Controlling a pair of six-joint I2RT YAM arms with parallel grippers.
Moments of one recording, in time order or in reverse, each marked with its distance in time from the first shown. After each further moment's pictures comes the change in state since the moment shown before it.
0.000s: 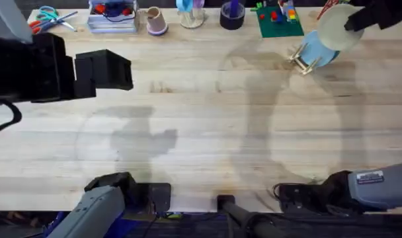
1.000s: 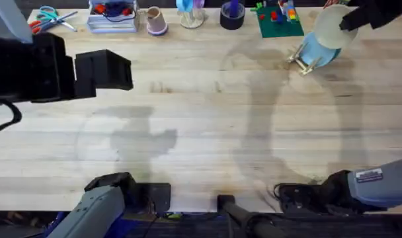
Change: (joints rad) left arm 0.000 0.000 0.000 0.000 0.000 0.000; right arm 0.005 0.045 0.000 0.057 0.000 -0.001
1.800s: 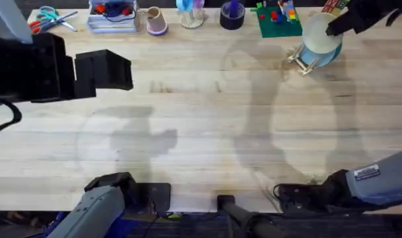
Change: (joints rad) left arm 0.000 0.000 0.000 0.000 0.000 0.000; right arm 0.036 0.079 0.000 0.026 0.000 0.000
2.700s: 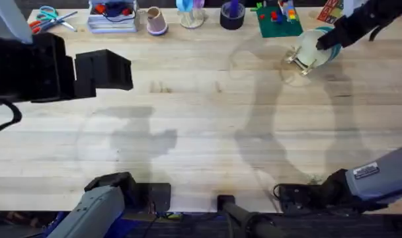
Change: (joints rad) left arm 0.000 0.000 0.000 0.000 0.000 0.000; right arm 0.000 0.043 -0.099 0.060 0.000 0.000
